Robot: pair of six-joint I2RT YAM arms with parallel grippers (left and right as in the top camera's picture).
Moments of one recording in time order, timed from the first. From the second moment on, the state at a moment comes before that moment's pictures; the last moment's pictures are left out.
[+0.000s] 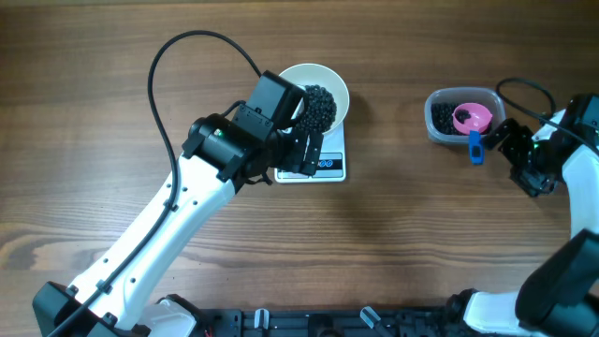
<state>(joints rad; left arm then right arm) -0.59 1.48 1.39 -0.99 -0.02 -0.30 -0.48 1.56 1.09 -0.82 -0.28 0.31</state>
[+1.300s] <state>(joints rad) -0.59 1.48 1.39 -0.99 -0.02 -0.30 -0.48 1.16 1.09 -1.11 -0.32 0.01</state>
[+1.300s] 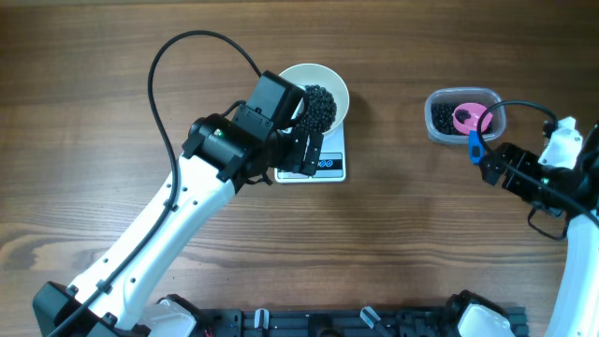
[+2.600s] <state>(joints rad) -0.59 1.48 1.39 -0.99 -0.02 -0.30 -0.26 0.21 0.21 0.02 -0.24 -0.15</state>
